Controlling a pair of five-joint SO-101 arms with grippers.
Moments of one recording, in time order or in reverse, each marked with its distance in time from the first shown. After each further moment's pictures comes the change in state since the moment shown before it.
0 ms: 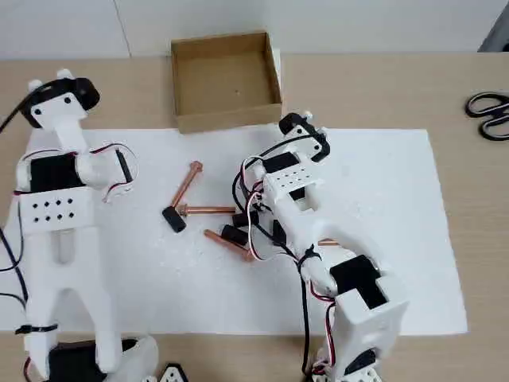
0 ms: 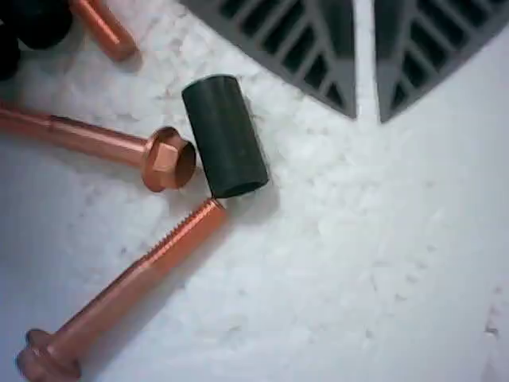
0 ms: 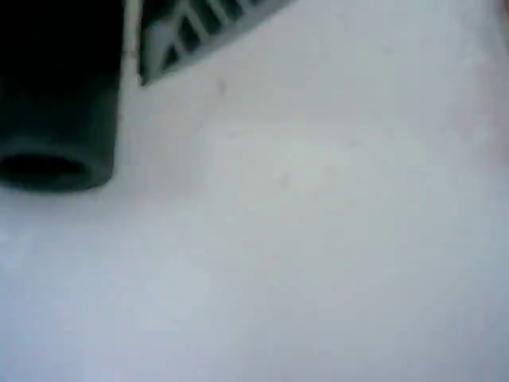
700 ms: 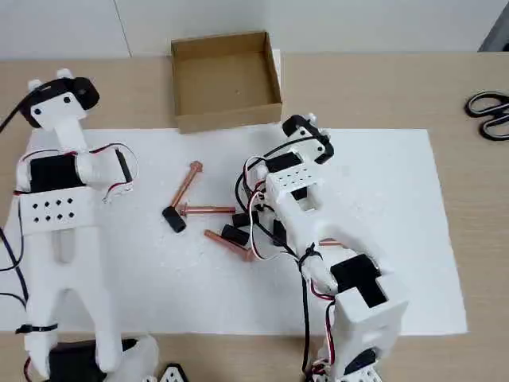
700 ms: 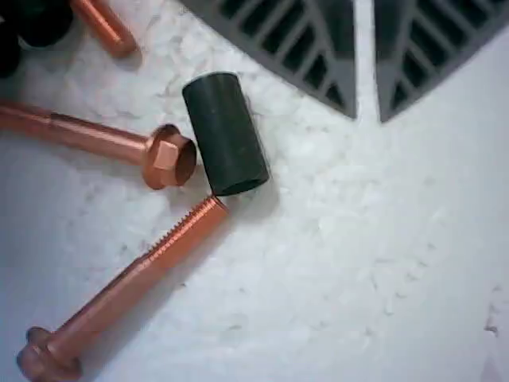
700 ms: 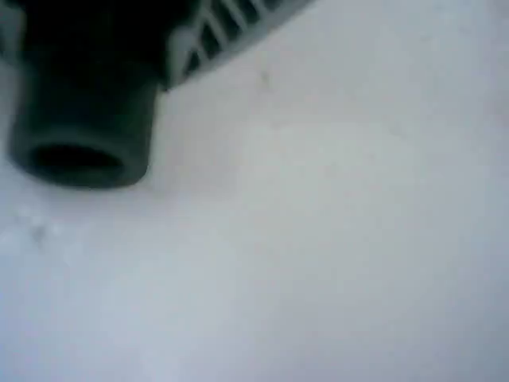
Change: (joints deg) left arm 0.0 0.0 0.0 -0.2 0.0; right arm 0.8 0.2 0.1 0.3 0.0
